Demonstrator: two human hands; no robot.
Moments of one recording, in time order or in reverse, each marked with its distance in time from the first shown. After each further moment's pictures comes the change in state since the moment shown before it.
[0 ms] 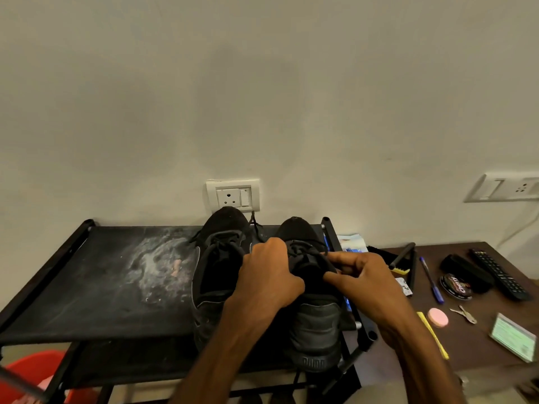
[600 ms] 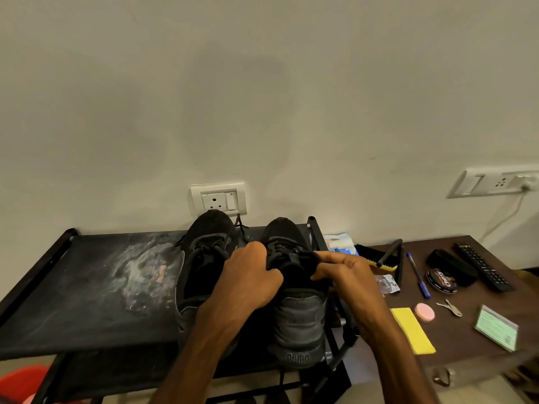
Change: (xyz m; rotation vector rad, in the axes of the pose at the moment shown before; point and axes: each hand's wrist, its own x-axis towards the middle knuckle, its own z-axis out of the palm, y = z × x) left_hand 0.007 -0.008 -0.001 -0.041 0.007 0.031; right_hand 0.007 0.006 0.007 0.299 0.076 0.141
